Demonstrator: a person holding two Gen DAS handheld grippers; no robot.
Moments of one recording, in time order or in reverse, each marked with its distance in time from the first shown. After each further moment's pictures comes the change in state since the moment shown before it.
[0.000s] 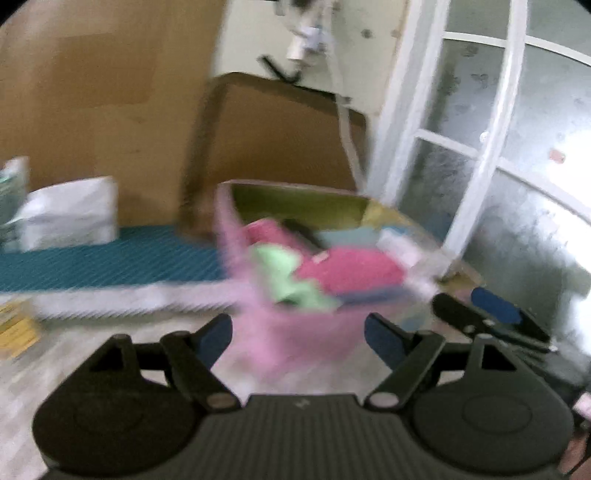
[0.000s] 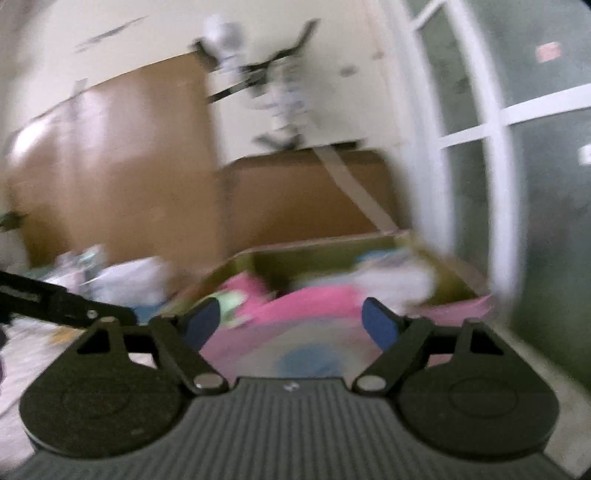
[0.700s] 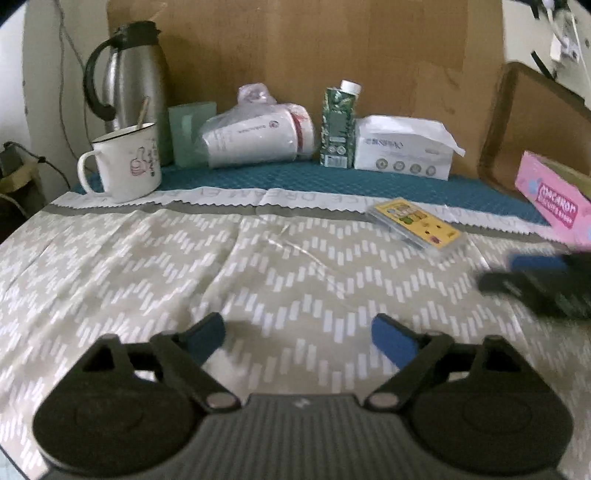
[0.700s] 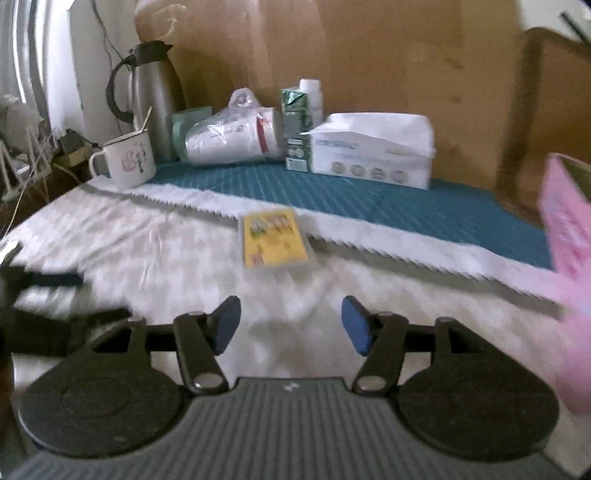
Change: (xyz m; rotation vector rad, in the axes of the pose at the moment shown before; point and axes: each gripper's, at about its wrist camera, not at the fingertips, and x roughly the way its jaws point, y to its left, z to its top) left arm -0.098 0.202 -0.072 -0.164 0.080 0.597; right arm 0.155 0.246 -0.024 -0.199 0.490 0.406
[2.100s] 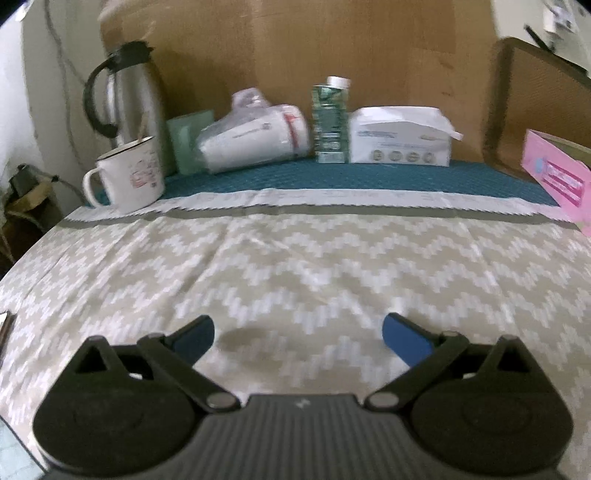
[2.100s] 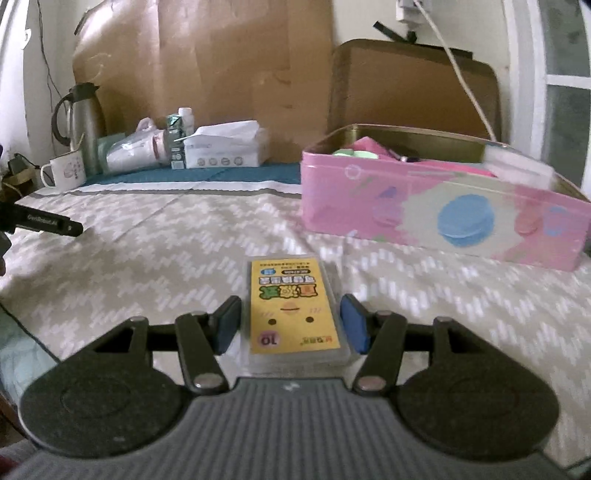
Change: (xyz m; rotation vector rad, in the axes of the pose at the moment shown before) left arm -0.005 -0.039 -0.003 0.061 -0.001 0.083; right arm -0.166 -0.057 -0.134 0.088 -0.135 -0.286
